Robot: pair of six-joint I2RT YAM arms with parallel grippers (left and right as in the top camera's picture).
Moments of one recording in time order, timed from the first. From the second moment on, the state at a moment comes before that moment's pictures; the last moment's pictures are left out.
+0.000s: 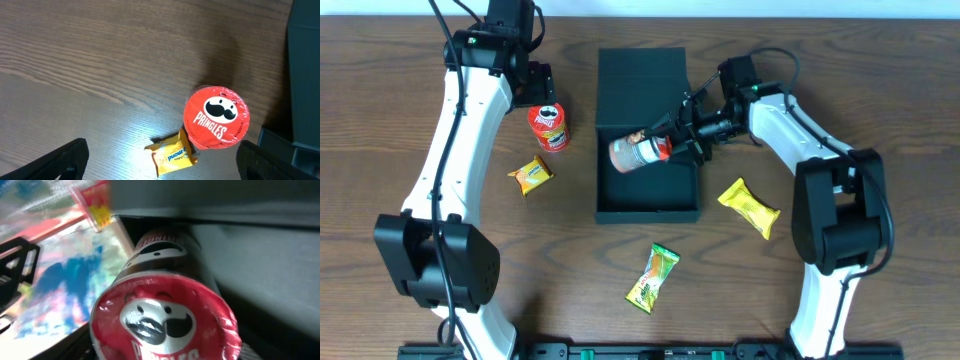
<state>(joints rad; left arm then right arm) -0.13 1.90 1.85 -1.16 -0.26 -0.25 0.23 2.13 1.52 -0.72 -1.10 0.71</state>
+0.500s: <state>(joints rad) -0.13 1.90 1.85 -1.16 -0.26 -0.25 0.23 2.14 1.44 -0.36 -1.25 0.93</state>
